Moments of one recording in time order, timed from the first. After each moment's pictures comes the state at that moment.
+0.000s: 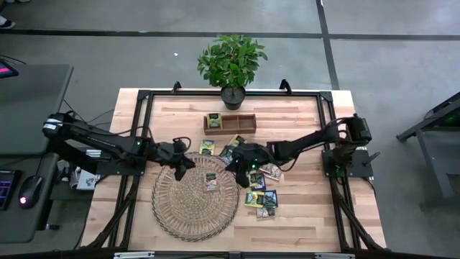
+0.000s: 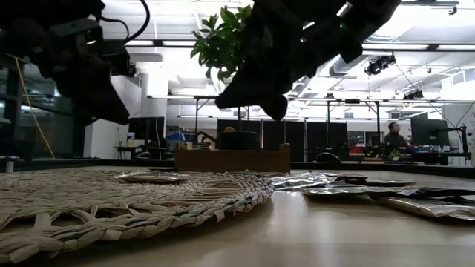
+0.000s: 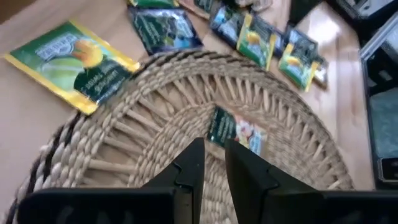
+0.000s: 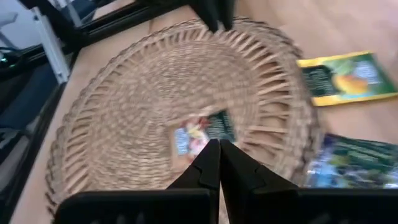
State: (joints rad) left arm -0.18 0.93 0.34 -0.05 -0.10 -0.72; right arm 0.10 1.79 0.97 0.29 -0.06 0.40
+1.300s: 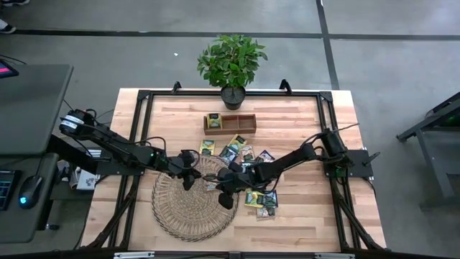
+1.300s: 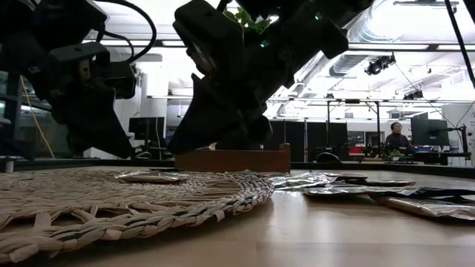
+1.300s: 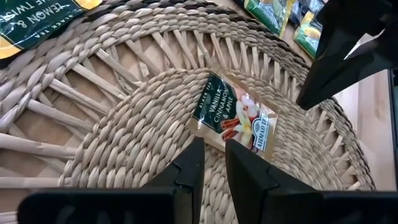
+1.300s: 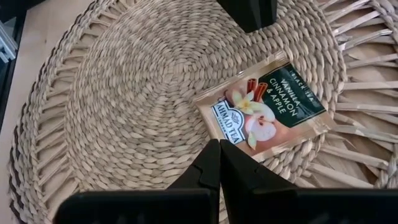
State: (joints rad) left arm -0.30 1.28 0.34 0.24 -0.17 -0.87; right arm 0.27 2.09 1.31 0.07 0.16 0.61
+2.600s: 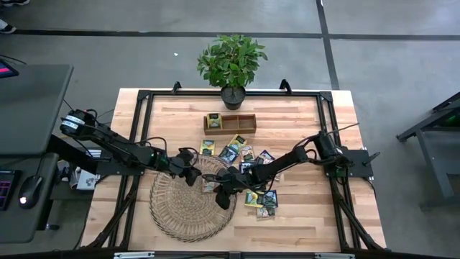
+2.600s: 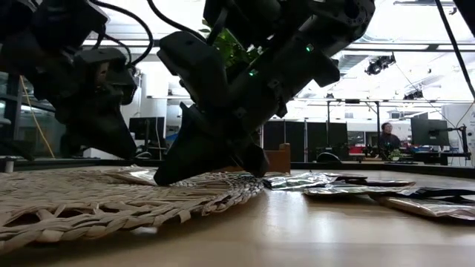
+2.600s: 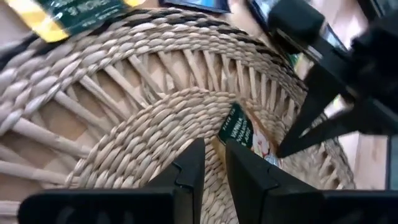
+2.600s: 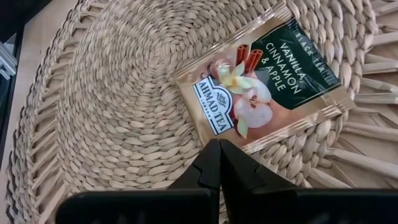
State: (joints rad) left arm -0.30 1.29 0.34 0.24 -0.23 -1.09; right arm 0.26 2.20 1.31 0.13 0.10 0.73
